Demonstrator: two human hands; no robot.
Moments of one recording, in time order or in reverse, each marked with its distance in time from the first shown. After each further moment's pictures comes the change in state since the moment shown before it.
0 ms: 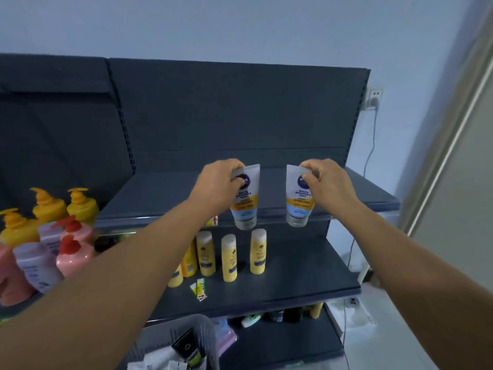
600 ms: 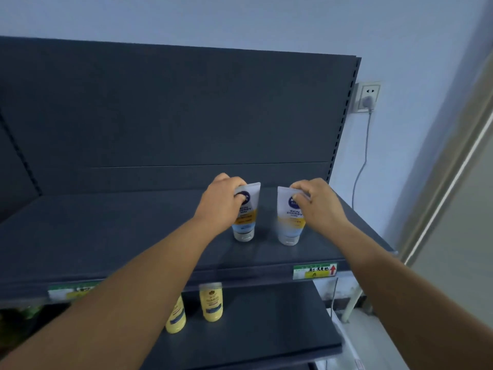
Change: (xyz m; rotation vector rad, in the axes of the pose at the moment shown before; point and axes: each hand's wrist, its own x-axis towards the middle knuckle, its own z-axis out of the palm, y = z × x) left_hand 0.189 0.034 0.207 -0.006 -0.064 -0.075; right_hand 0.171 0.192 0.025 0.073 -0.164 0.007
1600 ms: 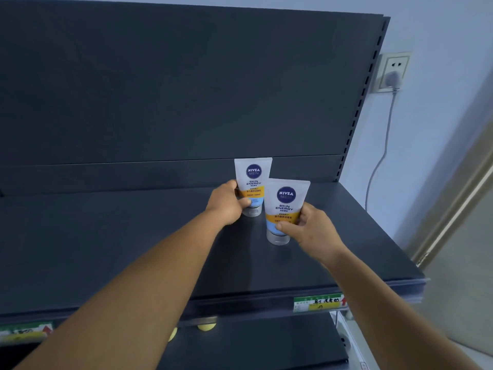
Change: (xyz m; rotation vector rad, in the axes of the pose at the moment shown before) left_hand 0.091 -0.040 0.090 -0.196 -0.177 -0.324; right_hand 0.032 0.064 0.060 0.454 -0.201 0.264
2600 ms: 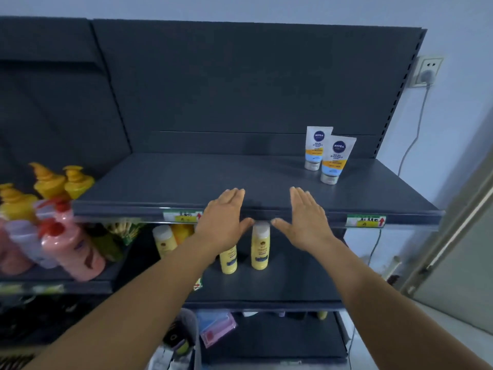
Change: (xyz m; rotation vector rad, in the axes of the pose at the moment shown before) left_hand -0.276 -0.097 -0.129 0.572 0.006 0.133; right_hand -0.198 -0.090 0.138 -0.736 -0.082 -0.138
